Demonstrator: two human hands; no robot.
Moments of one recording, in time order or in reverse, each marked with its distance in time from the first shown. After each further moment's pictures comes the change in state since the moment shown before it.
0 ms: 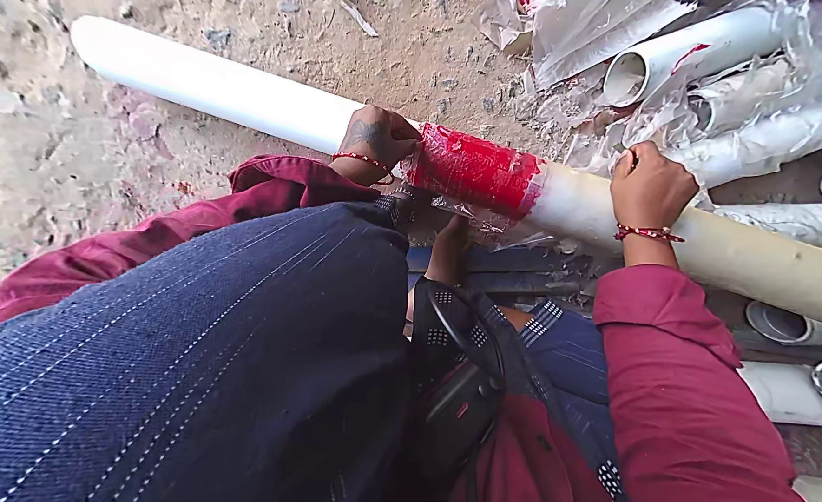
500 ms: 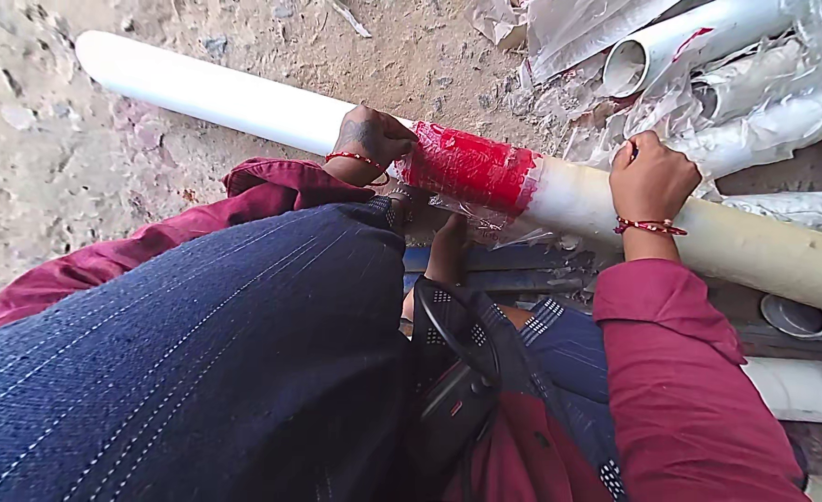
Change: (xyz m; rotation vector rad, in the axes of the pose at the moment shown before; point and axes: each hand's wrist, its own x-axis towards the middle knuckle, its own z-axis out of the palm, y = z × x) left_hand 0.001 0.003 0.000 -0.029 0.003 -0.051; right_hand 0.002 0.000 -0.001 0.027 -0.006 -0.012
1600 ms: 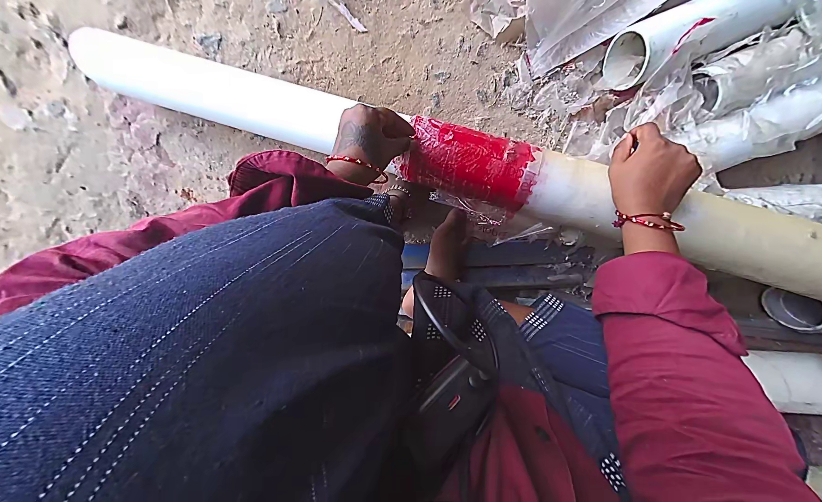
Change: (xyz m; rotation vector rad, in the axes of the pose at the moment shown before) left_hand -0.001 -0.004 0.006 0.095 0.066 0.113; right_hand 0.001 -0.002 -0.001 0.002 -0.008 0.027
